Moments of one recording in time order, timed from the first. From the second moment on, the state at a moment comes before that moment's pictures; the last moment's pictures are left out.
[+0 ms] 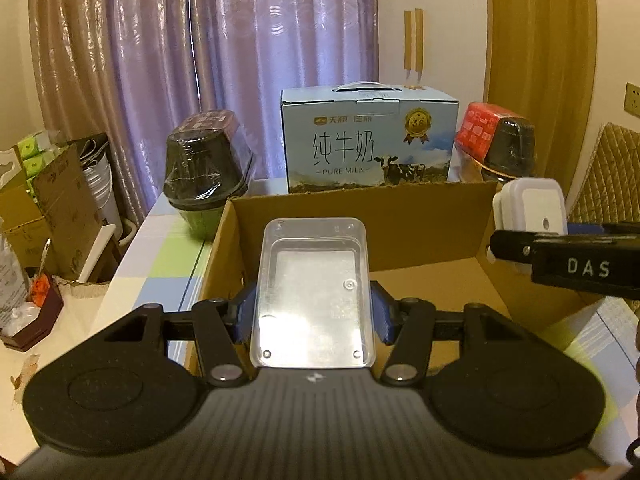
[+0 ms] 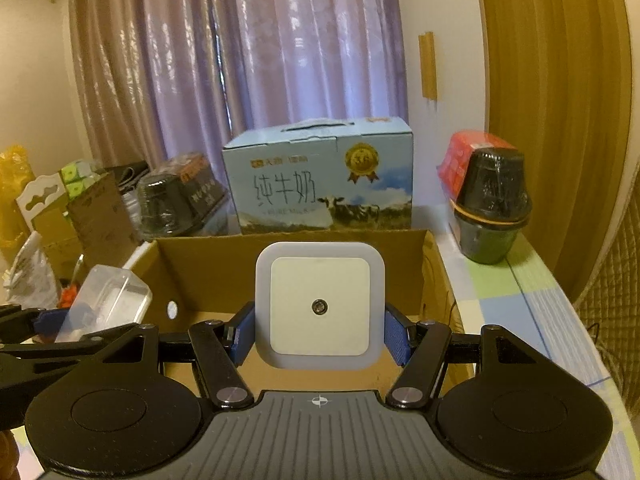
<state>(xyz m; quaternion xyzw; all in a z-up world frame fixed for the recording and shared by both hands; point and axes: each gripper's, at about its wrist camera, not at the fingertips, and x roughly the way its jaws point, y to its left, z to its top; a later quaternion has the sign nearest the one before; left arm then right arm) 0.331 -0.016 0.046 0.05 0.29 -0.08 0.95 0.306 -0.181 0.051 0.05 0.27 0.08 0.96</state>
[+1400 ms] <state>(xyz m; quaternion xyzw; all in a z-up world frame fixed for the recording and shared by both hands) 0.333 0.010 0.054 0.02 0.27 -0.05 0.96 0.303 -0.187 0.049 0.07 0.25 0.06 0.96</state>
